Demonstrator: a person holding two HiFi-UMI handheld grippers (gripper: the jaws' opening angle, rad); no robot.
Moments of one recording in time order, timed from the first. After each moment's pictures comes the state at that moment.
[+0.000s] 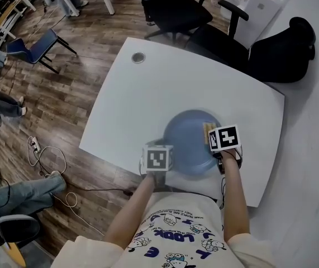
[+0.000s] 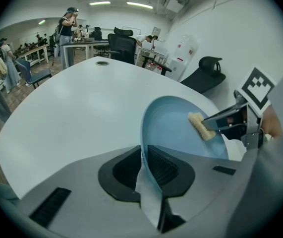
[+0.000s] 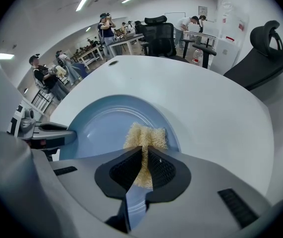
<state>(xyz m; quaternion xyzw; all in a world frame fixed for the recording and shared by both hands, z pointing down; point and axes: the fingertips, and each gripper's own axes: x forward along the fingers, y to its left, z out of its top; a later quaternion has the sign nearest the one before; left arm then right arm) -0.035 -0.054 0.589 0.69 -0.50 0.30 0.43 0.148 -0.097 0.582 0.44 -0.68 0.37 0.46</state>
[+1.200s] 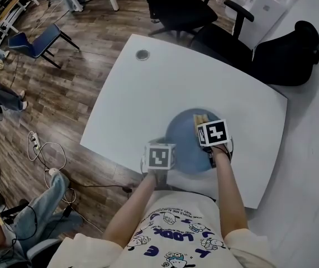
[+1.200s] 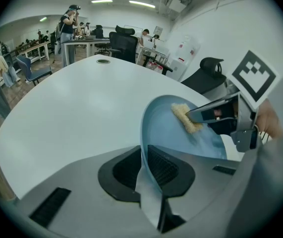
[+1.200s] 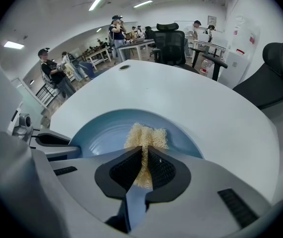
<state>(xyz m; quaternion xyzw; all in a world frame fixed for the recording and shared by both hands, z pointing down) -0.039 -0.054 0.591 0.68 -0.50 0.30 0.44 0.094 -0.125 0.583 0.42 -0.71 0.33 0.45</state>
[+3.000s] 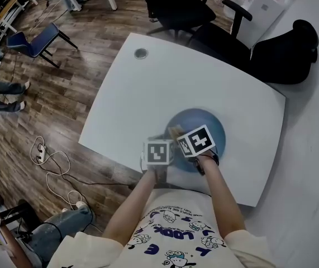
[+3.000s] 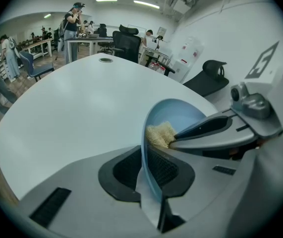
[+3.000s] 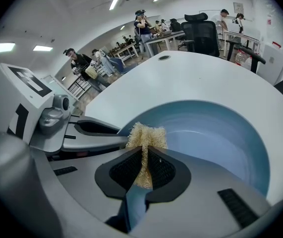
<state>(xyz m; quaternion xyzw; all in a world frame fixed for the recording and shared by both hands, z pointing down) -0.040 -0.058 0.592 0.68 -0.51 0.29 0.45 0.004 -0.063 0.585 0.26 -0.78 0.35 0.44</state>
